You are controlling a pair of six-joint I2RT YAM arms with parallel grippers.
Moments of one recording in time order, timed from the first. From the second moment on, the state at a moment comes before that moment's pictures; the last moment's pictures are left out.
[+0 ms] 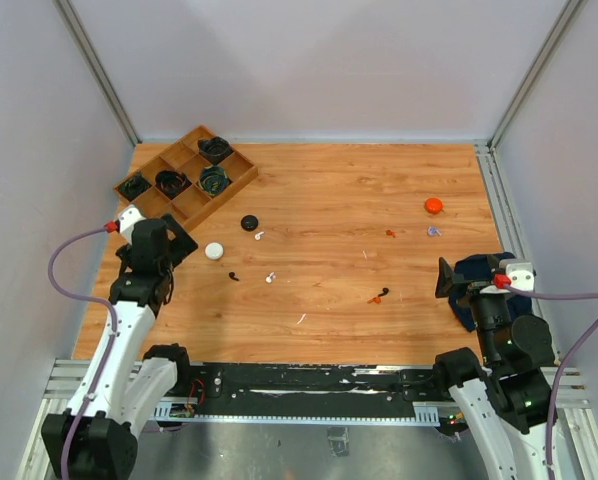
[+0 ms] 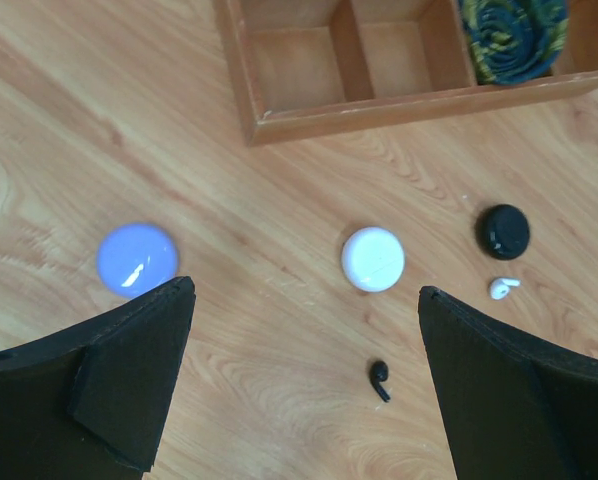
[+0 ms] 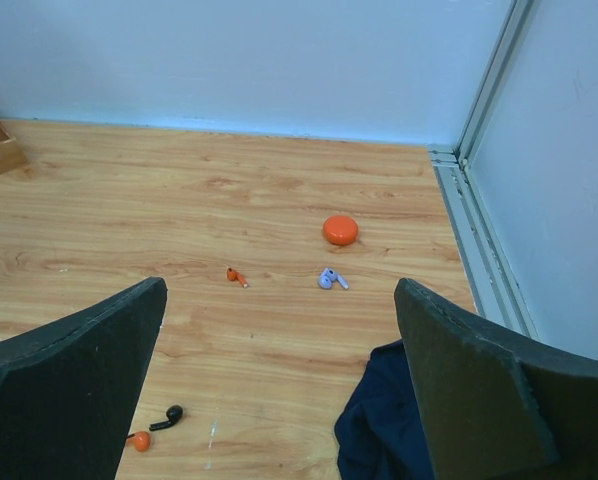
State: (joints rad) left arm -0.05 0.78 0.65 -0.44 -0.39 -0.60; right arm 0.27 0.02 0.58 -0.47 0.22 -0.06
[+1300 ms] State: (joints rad) left arm 0.27 1.39 0.65 -0.37 -0.39 -0.69; right arm 0.30 0.01 0.55 -0.45 0.21 -0.06
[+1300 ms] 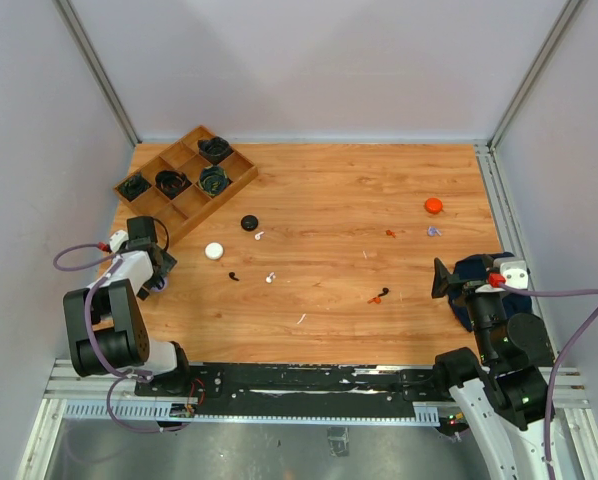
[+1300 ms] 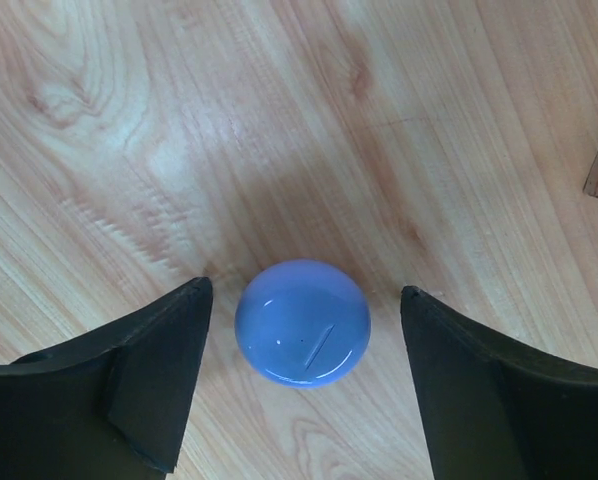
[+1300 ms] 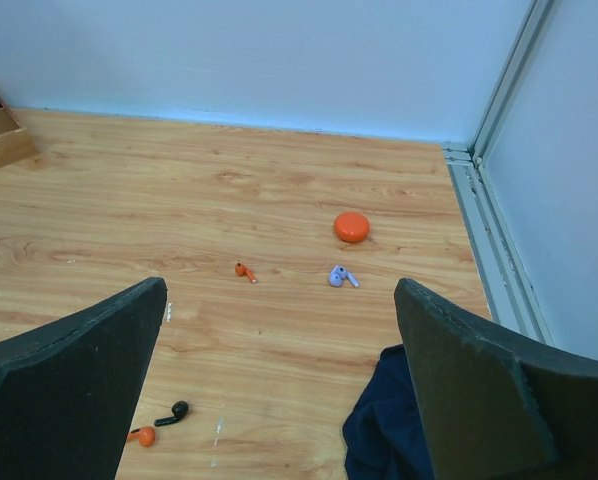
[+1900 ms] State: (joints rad) left arm 0.27 1.30 0.60 -0.32 -0.26 -0.70; right arm 0.30 0.02 0.55 -0.45 0.19 -0.06
